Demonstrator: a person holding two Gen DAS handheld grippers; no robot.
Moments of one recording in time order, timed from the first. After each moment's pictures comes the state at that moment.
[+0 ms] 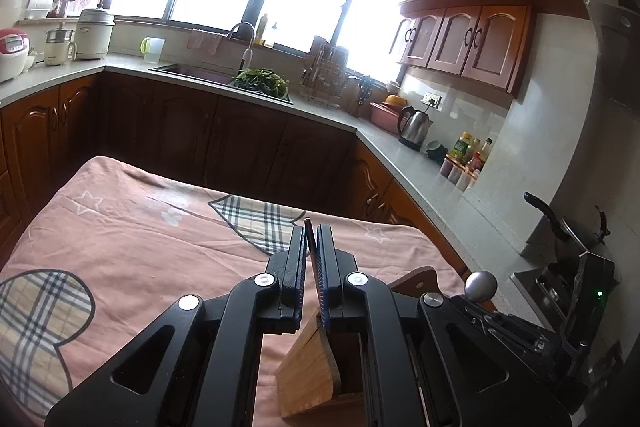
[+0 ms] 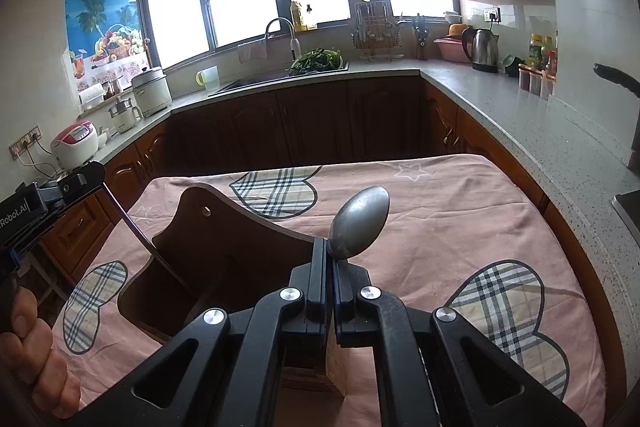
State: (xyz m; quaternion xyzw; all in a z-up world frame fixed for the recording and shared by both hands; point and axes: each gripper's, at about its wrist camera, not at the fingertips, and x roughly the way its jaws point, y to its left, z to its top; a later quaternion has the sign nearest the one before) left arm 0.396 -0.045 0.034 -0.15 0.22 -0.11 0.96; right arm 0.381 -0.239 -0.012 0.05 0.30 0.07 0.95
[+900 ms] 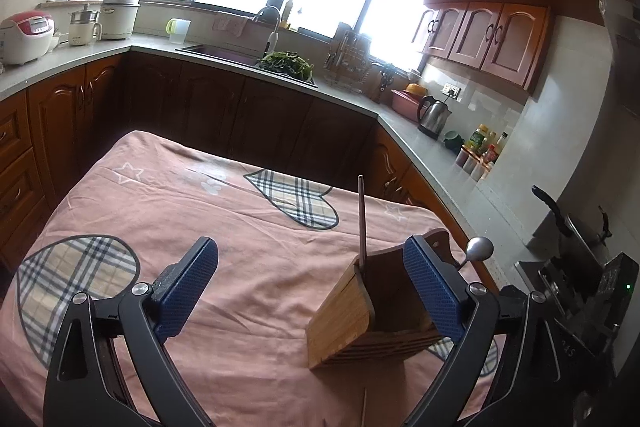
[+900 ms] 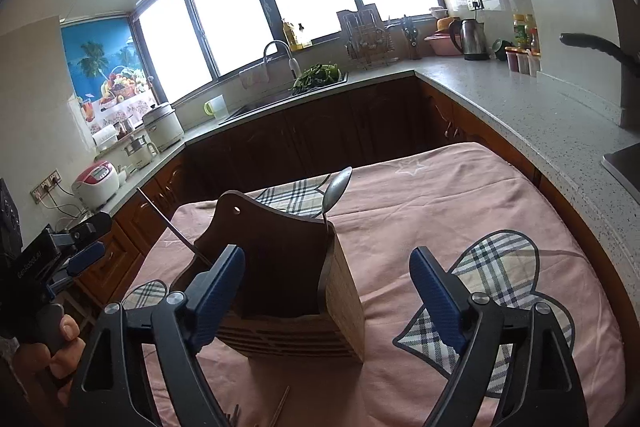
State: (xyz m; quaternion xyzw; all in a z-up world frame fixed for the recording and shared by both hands) left arm 0.351 -0.011 0.036 -0.16 0.26 -0.08 0.95; right arm 0.331 -0.267 0.004 0.13 0.27 0.09 0.95
